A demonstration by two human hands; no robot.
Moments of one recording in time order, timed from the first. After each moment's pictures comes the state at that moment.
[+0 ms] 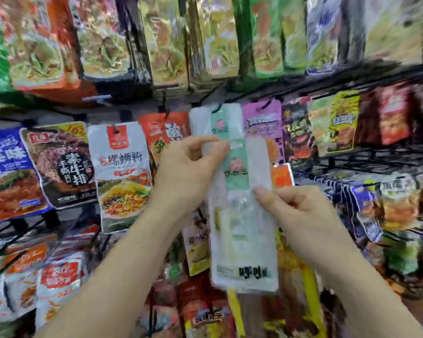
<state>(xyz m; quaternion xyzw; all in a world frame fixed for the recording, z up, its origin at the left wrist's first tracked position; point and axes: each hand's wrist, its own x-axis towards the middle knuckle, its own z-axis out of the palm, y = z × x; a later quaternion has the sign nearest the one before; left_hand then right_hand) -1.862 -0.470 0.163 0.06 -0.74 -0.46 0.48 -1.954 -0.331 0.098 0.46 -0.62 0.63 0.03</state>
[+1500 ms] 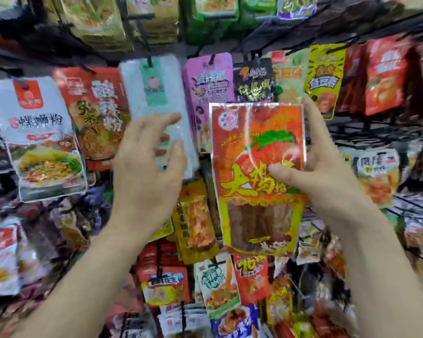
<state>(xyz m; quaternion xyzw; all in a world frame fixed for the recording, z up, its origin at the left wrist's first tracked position) -1.914 -0.426 0.107 0.13 -0.79 -0.10 0.59 -2.083 -0.263 0.090 0.50 -0.51 0.69 -0.09</state>
